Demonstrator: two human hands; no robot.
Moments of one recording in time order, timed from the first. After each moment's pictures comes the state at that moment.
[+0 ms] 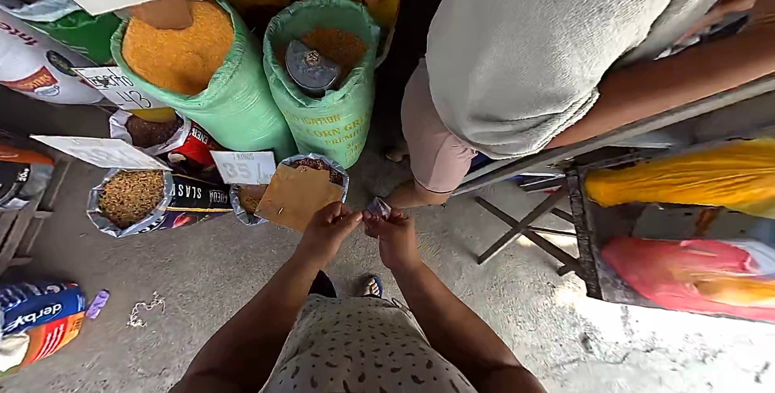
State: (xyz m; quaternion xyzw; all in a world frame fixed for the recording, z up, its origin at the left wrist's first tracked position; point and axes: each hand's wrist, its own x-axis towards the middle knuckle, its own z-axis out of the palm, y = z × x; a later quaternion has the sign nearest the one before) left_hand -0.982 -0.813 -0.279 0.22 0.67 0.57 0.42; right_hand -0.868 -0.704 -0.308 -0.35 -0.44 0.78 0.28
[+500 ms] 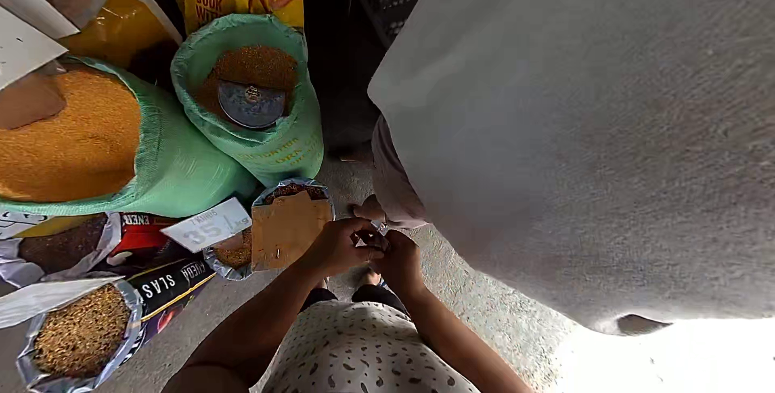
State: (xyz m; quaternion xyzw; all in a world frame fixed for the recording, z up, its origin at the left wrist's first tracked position) left_hand -1.077 -0.784 -0.291 0.58 0.54 0.31 0.52; right_hand -0.902 -0.774 -0.292 -0.61 -0.63 0.42 0.21
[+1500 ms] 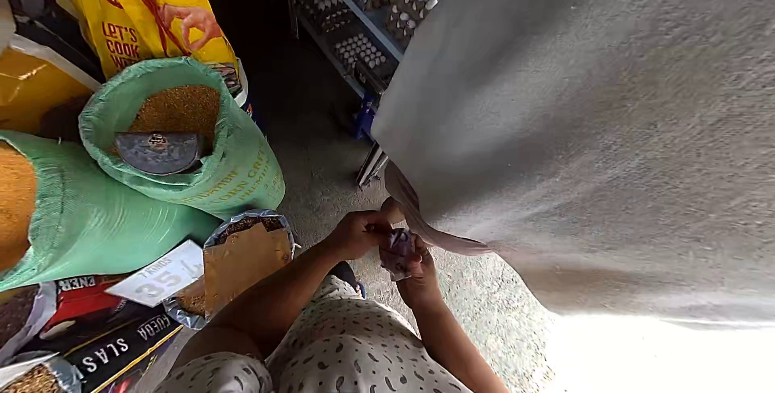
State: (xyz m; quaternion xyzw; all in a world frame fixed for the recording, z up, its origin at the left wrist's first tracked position) left_hand -0.935 -0.662 -0.293 0.62 0.40 0.36 0.58; right_hand -0.759 -0.718 -0.318 -0.41 -0.30 0.64 0.58
